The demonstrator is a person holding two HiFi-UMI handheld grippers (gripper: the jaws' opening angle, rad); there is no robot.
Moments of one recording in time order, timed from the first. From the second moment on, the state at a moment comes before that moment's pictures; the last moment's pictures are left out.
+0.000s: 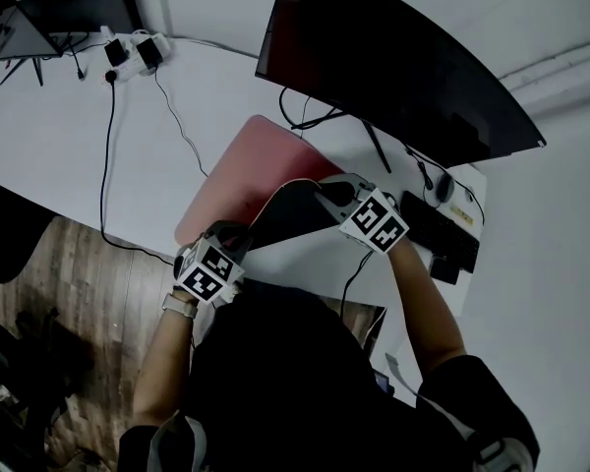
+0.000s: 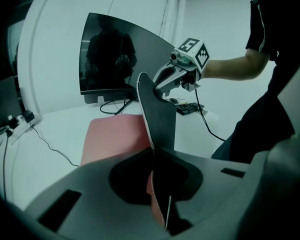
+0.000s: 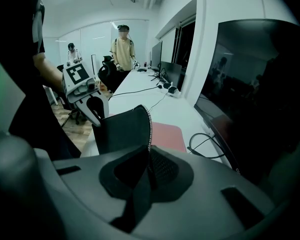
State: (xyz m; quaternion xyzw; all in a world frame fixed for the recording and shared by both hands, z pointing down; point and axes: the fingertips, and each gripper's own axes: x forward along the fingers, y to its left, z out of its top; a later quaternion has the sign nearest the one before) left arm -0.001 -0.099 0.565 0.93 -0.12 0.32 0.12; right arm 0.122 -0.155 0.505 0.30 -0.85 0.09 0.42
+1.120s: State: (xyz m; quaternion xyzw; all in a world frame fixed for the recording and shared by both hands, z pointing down) left arm -0.016 -0.218 0.589 0.89 -0.20 0.39 0.12; right arm 0.104 -0.297 0.560 0.29 -0.85 0.10 0.44
